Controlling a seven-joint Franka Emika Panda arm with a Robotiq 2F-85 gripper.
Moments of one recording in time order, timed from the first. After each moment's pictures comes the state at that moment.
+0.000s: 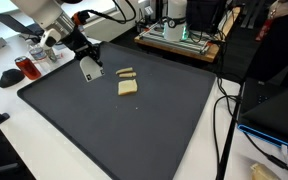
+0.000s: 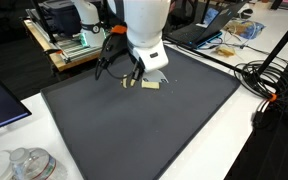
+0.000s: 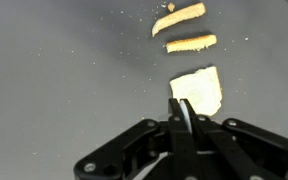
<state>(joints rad) -0.28 0.64 0.10 -1.52 0.07 1.79 -0.76</state>
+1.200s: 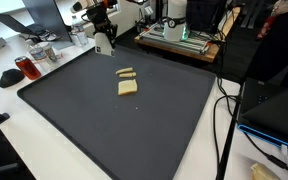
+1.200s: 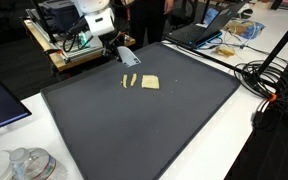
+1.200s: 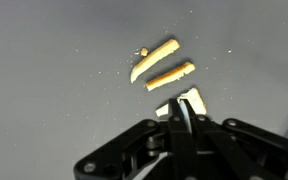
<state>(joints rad) -0.30 0.12 -0.03 -2.27 0.33 2.25 -0.87</state>
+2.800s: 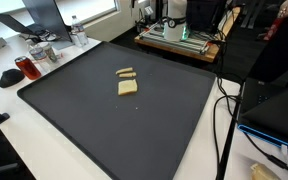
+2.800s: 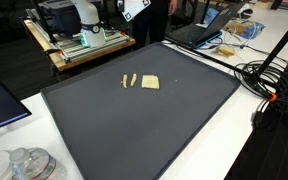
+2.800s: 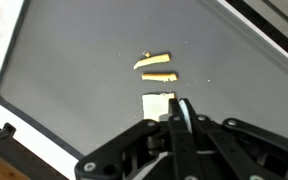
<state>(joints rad) 0.02 -0.54 0.03 -2.56 -0.22 2.13 -0.49</state>
